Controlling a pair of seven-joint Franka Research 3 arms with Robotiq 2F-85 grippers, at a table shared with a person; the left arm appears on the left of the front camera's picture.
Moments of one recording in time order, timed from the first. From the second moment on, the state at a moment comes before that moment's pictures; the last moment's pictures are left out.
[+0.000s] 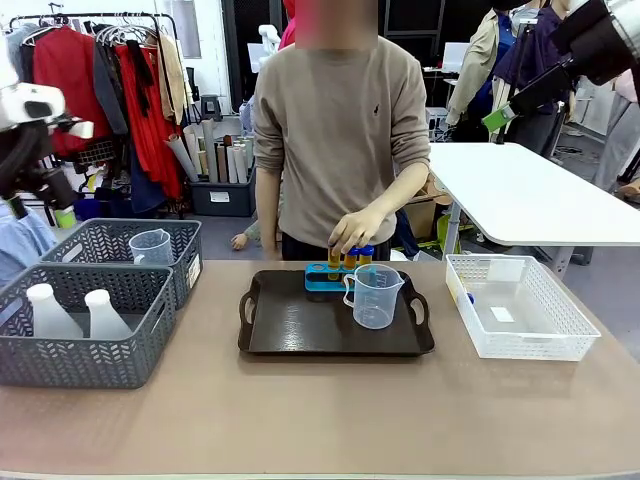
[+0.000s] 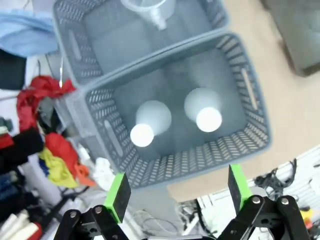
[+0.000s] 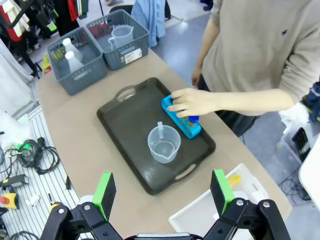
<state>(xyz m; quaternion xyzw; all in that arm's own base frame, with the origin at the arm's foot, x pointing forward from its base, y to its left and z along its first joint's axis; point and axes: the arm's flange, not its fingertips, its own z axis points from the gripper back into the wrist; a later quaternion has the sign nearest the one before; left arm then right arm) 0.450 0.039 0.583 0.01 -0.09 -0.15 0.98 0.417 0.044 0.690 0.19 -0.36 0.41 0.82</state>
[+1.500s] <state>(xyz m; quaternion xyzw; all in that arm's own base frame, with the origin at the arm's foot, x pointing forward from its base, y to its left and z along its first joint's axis) 0.456 0.095 0.431 0.02 -0.09 -0.04 1.00 0.417 0.044 0.690 0.19 -0.36 0.41 0.82</state>
